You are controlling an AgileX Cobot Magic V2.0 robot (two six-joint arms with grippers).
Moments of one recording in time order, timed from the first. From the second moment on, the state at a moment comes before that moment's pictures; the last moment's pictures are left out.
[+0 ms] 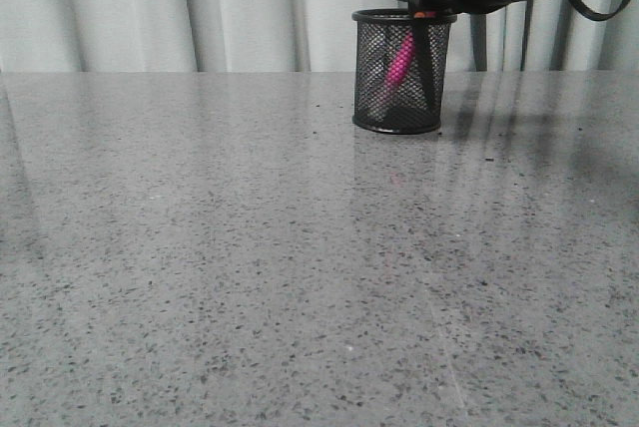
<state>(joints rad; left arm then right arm) 0.02 0.71 -0.56 -1.40 0.30 1.49 0.41 1.66 -0.95 0.16 -0.53 -0.15</state>
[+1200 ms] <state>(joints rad) 0.02 0.71 -0.56 -1.40 0.30 1.49 0.32 1.15 -0.77 0.16 -0.52 -0.15</state>
